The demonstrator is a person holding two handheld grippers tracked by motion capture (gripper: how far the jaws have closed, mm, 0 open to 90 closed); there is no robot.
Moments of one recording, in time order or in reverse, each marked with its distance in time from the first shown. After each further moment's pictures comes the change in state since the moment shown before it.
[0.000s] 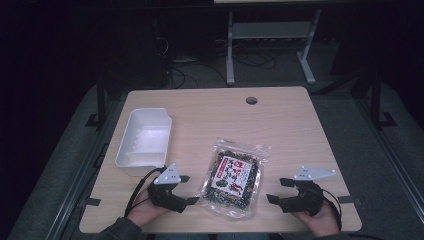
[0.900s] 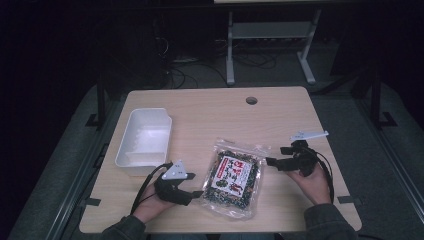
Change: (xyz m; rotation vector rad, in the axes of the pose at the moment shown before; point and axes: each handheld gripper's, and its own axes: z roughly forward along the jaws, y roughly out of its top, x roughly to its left) left arm 0.009 0.011 0.018 0.005 0.020 0.007; right arm -0.063 0.073 0.029 0.022 -0.104 0.088
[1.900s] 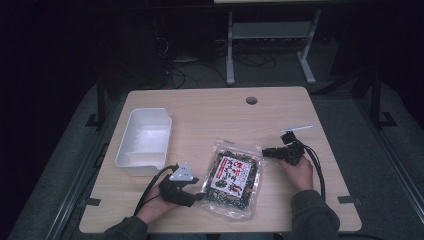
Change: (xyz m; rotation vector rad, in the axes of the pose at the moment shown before) left arm -0.003 -0.003 0.014 0.069 -0.015 0.001; right arm -0.032 0.005 0.051 0.084 0.055 0.180
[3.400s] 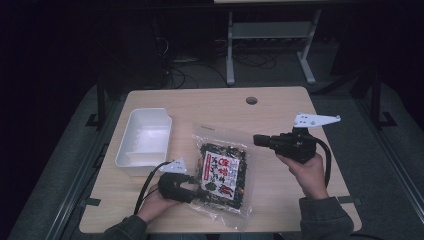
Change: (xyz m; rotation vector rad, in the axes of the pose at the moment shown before) left arm 0.013 -0.002 -0.003 -0.156 -0.188 -0.139; right arm 0.117 0.025 -0.109 -0.353 0.331 -0.375
